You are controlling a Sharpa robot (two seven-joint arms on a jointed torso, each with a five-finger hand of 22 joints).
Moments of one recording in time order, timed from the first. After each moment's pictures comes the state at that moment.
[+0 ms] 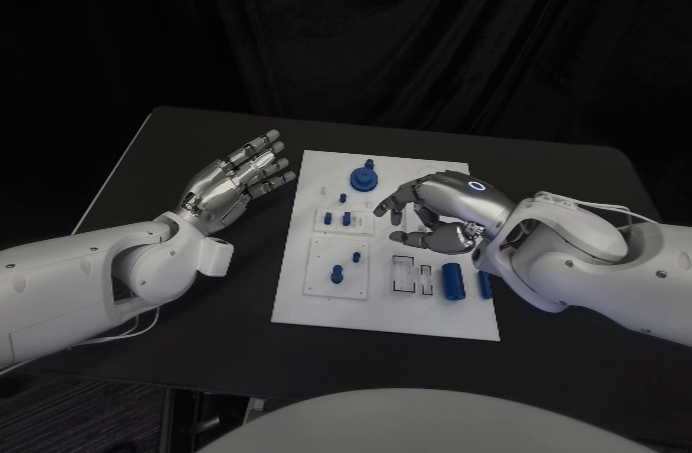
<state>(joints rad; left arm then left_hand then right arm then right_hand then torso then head) 1.16 -1.00 -0.21 1.54 0.02 0.08 0.68 1.39 0.26 -0.15 0.05 0.44 0.23 0.05 0.03 0.03 0.05 0.16 0.17 0.03 0.05 0.28 0.11 0.02 0.08 0.11 0.30 0.05 0.20 1.29 -0.97 -0.24 1.87 -1.50 -0.49 0.01 1.50 -0.08 0.24 0.10 0.29 0.83 0.14 0.16 0.24 0.82 0.08 0.80 0.35 1.32 -0.01 1.25 0.95 0.12 1.34 0.11 0.90 1.31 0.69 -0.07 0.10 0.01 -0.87</state>
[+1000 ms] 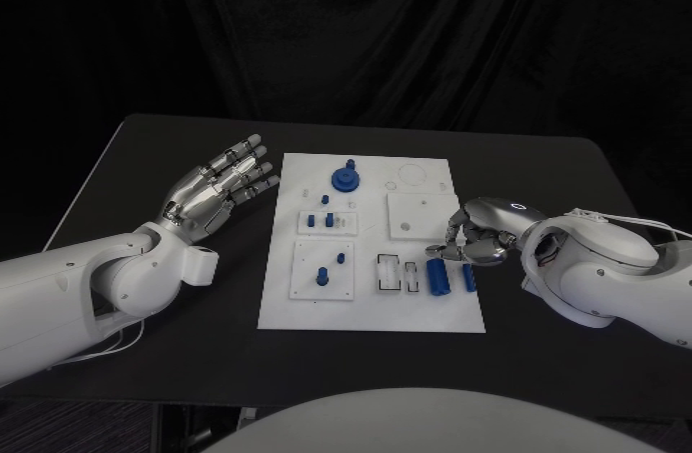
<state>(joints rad) 1.16 -0.99 -0.21 1.54 0.02 0.08 0.68 1.39 0.26 -0.15 0.05 0.44 0.23 0.05 0.03 0.03 0.05 0.16 0.17 0.03 0.05 0.28 0.11 0.02 0.08 0.11 0.29 0.05 0.20 1.23 -1.14 -0.25 1.90 -1.47 -0.32 -0.40 1.01 -0.07 0.09 0.30 0.18 0.97 0.01 0.61 0.65 1.47 -0.05 1.57 1.31 1.47 -0.10 1.56 1.31 0.05 1.47 0.01 1.42 1.31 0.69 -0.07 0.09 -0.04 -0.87</state>
